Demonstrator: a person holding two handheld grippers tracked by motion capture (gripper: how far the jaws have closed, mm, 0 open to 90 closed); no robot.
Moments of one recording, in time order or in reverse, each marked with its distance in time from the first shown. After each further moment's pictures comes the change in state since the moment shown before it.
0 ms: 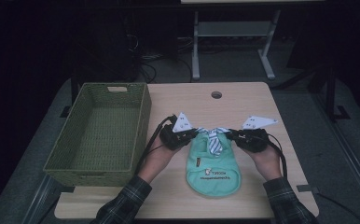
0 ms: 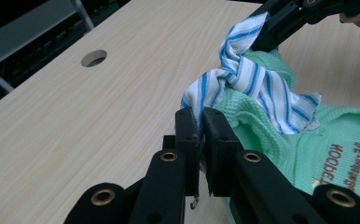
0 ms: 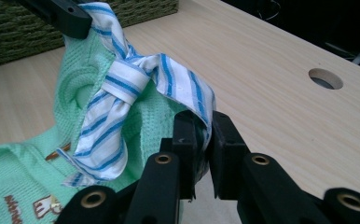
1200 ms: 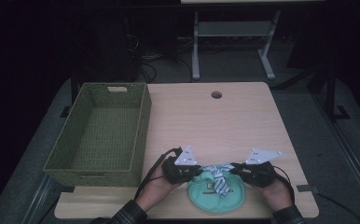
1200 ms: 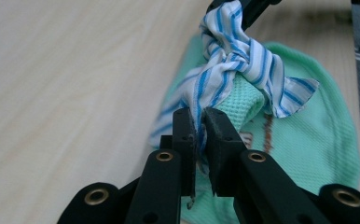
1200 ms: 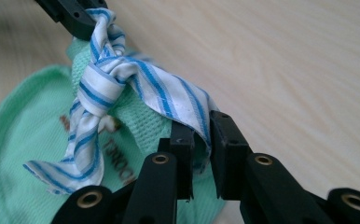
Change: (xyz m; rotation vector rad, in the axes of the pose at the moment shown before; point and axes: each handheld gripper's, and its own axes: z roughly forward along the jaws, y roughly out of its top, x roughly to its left) left arm -0.073 -0.044 -0.007 0.109 -0.232 -0.006; right arm 0.056 -0.062 -0.031 0.107 0.128 -0.002
